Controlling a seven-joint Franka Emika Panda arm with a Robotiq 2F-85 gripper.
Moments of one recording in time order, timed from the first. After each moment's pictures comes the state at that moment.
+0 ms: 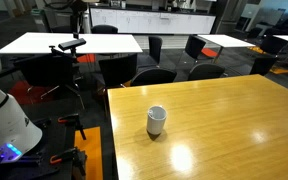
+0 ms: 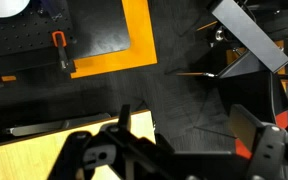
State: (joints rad) arm 0.18 -0.63 0.19 -2.38 0.46 1.70 0.44
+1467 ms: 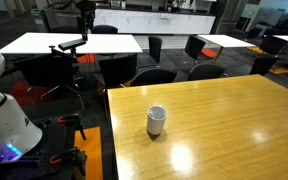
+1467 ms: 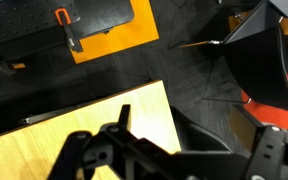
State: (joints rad) arm 0.05 -0.63 0.18 -2.37 0.42 1.75 0.44
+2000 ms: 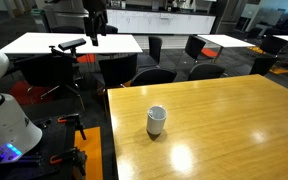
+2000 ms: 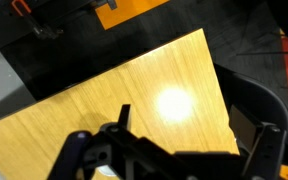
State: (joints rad) arm -0.08 -0.63 0.15 -2.36 0.24 1.81 0.45
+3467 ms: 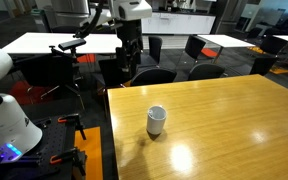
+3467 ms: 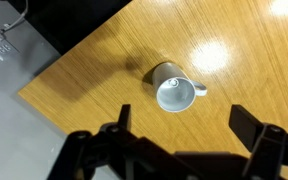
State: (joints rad) arm -0.19 -0.38 0.00 -2.32 0.01 2.10 0.48
